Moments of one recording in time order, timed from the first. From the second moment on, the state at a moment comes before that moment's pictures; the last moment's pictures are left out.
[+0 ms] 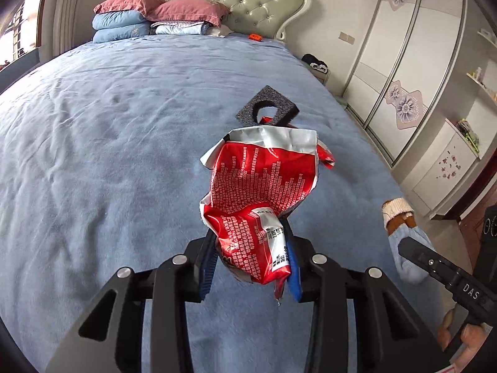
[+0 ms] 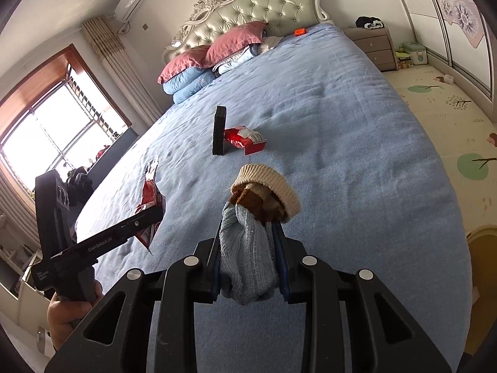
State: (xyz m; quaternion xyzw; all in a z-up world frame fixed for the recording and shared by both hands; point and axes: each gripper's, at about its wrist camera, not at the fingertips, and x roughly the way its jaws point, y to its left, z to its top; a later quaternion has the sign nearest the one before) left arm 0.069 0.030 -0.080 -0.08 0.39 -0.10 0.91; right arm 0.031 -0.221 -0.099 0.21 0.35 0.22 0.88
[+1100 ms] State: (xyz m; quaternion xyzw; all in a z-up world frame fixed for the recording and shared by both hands) left arm 0.005 -0.251 -0.092 0.01 0.44 -0.34 0.83; right arm -0.127 -0.438 -0.121 0.29 0.28 0.03 0.92
